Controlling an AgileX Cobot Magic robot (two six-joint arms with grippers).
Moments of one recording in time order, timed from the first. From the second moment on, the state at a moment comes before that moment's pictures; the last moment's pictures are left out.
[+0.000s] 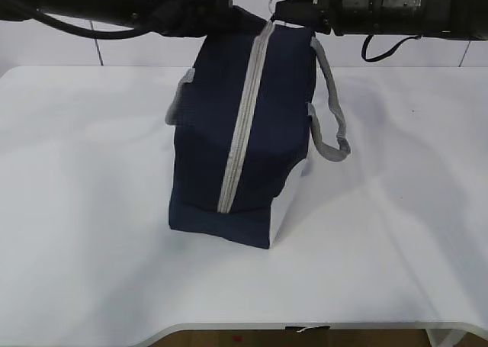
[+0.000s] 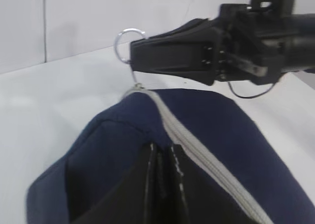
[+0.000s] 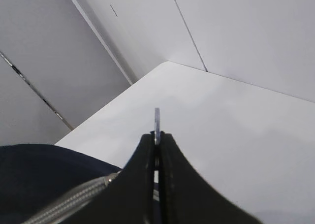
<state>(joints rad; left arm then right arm) -0.47 1.77 -1.38 -1.30 0.37 1.10 0.01 2.18 -1.77 1.63 0.98 -1.49</state>
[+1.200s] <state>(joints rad) -0.47 1.64 -1.38 -1.27 0.46 1.17 0.01 2.20 -1.77 1.56 1.03 -1.38</state>
